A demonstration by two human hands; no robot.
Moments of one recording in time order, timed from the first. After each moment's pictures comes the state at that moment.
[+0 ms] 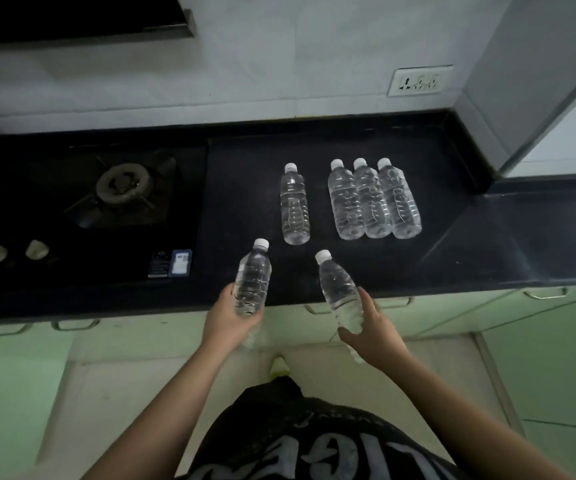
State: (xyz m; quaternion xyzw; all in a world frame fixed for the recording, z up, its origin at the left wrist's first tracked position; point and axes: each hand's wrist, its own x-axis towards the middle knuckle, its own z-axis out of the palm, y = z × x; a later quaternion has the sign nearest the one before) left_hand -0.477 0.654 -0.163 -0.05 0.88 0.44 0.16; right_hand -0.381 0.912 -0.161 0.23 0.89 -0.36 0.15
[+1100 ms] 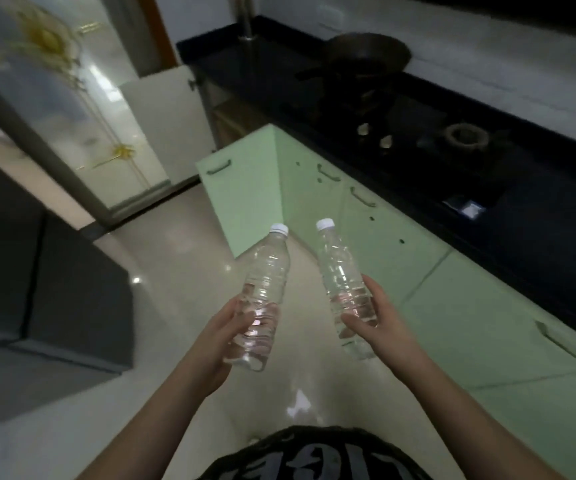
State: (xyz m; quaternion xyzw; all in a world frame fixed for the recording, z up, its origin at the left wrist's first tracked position) left_hand -0.005 0.351 -0.076 -0.28 0.50 0.81 -0.08; right_hand -0.184 0.569 -0.090 -0.21 0.73 -0.57 0.30
